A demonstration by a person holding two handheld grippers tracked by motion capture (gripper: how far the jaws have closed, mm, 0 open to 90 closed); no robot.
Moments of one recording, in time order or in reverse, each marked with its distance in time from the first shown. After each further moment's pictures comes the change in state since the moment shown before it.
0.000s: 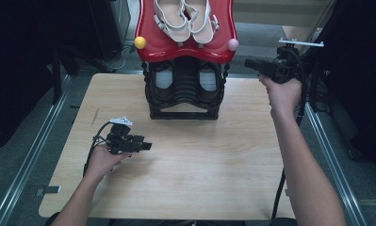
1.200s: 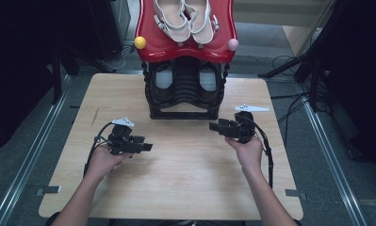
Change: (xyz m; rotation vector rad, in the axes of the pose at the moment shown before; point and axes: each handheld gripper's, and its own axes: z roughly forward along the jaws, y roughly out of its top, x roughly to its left) left arm -0.002 -0.001 0.003 0.027 0.021 0.019; right arm 0.033 -0.178 0.052 0.194 0.235 -0.041
